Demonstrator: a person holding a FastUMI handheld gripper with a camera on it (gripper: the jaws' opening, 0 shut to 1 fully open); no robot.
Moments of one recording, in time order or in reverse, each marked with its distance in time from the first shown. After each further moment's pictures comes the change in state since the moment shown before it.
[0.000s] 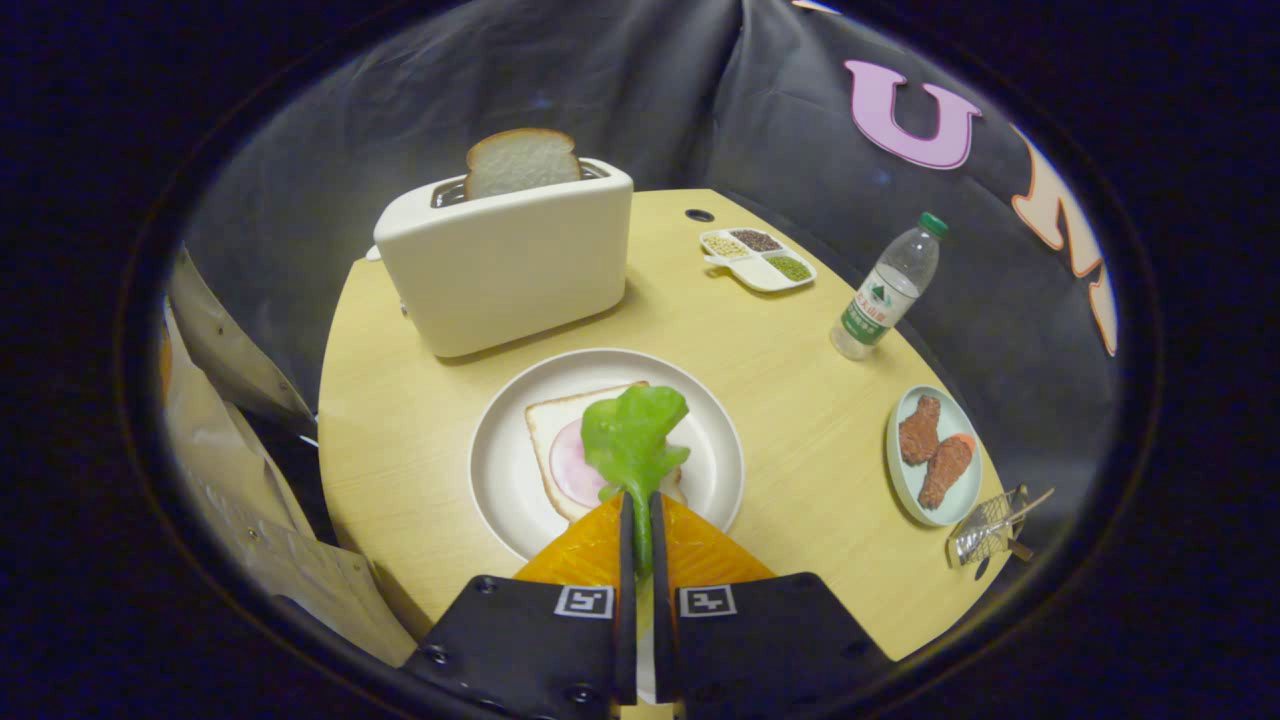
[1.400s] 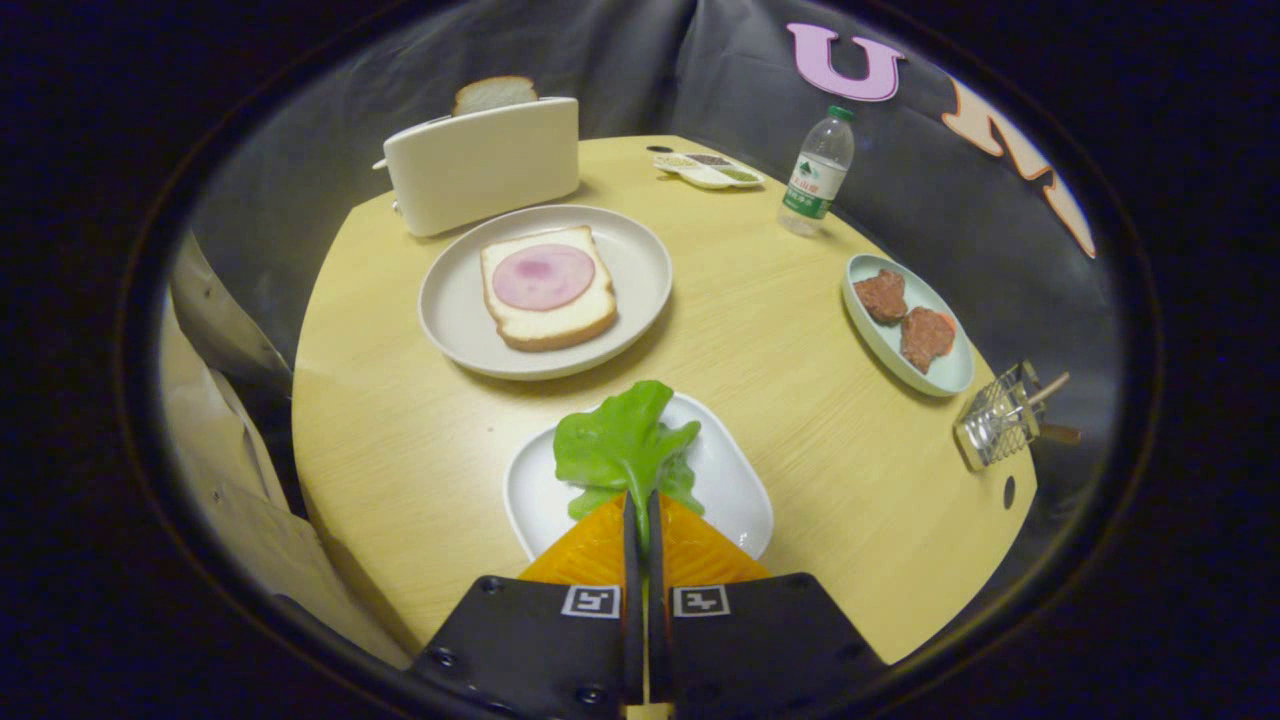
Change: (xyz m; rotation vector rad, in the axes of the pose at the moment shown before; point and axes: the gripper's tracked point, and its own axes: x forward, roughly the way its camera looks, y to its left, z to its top) arm -0.041 -0.064 -0.155 0.064 0.074 -0.029
